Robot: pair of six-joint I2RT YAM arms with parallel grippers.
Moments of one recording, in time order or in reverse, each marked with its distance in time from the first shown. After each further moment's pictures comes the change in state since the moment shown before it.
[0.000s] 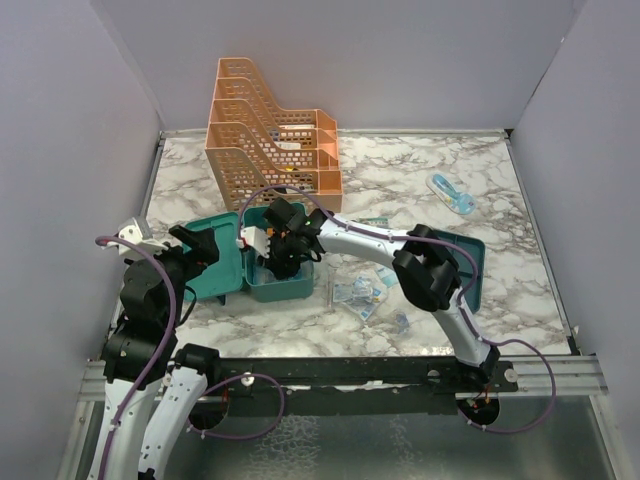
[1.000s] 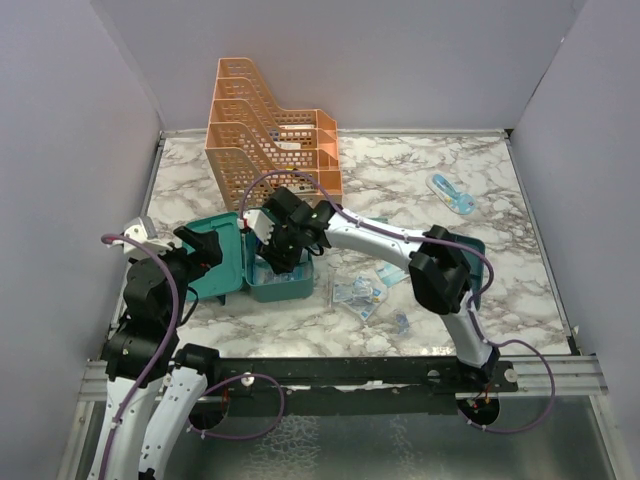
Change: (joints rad) left arm 0.000 0.001 -0.013 -0.005 0.029 0.014; right arm 0.000 -0.106 0.018 -0.031 0.064 0.205
